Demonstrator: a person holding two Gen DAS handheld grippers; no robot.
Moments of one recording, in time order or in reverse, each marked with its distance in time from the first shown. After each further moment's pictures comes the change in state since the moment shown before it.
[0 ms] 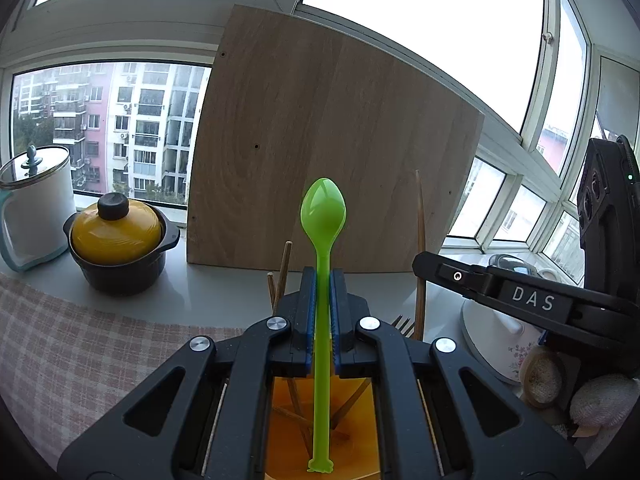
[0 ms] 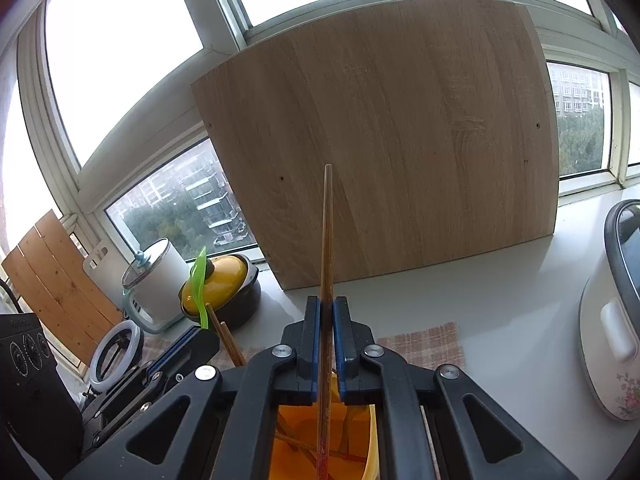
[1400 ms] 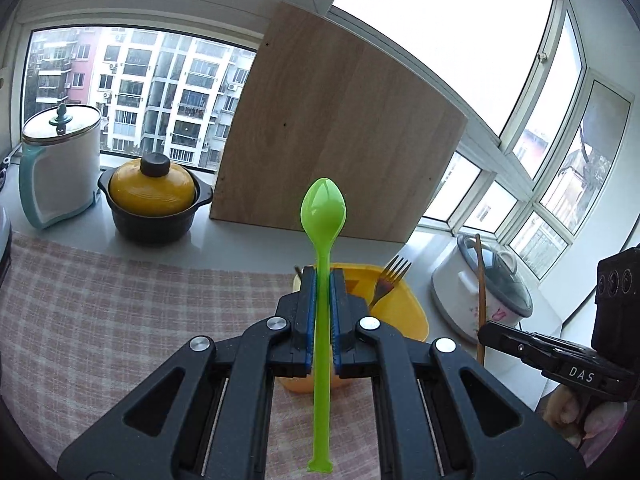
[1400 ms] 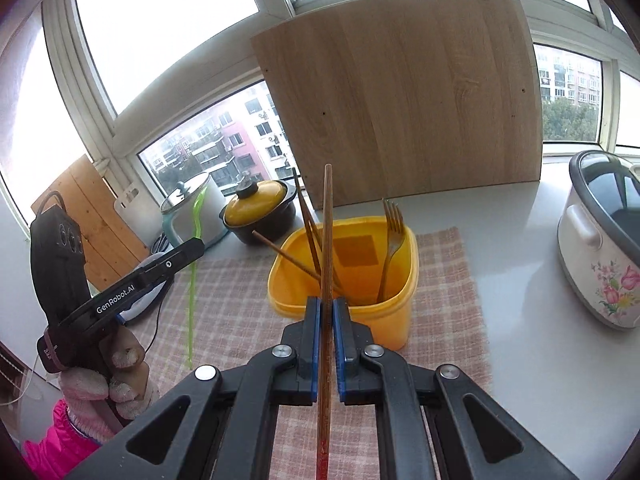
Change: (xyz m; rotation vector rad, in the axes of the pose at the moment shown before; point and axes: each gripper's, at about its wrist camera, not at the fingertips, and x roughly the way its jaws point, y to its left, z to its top) left arm -0.086 0.064 -0.002 -0.093 0.105 -0.115; right arm -0.098 0.040 -0.076 -0.048 0.102 0.016
